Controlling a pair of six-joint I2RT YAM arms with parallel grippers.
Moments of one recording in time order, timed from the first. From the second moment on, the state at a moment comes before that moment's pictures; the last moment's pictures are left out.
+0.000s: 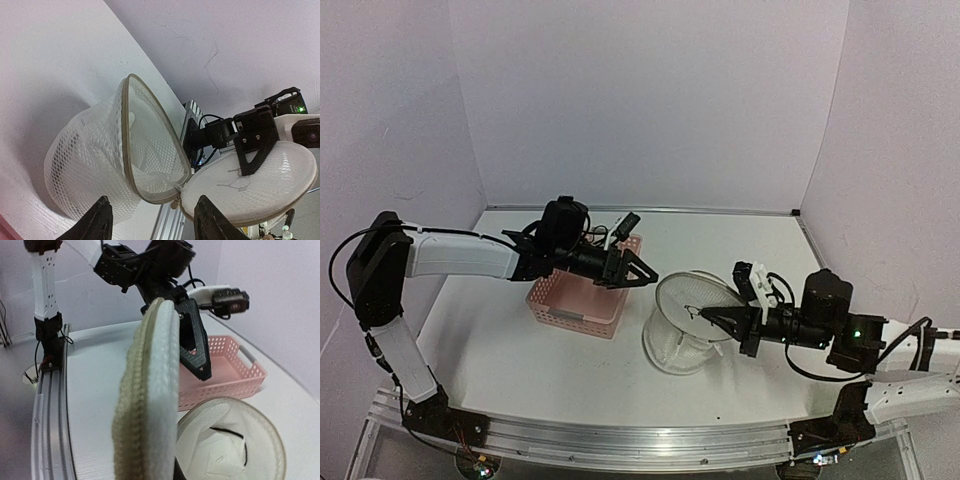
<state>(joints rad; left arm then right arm) -0.80 1.72 1.13 0.16 0.78 -0.60 0.97 0.86 0.39 0.28 -0.20 -0.05</state>
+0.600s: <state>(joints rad) -0.80 1.69 1.12 0.06 0.77 -0.63 1.16 0.98 0.37 0.32 -0.08 -0.75</state>
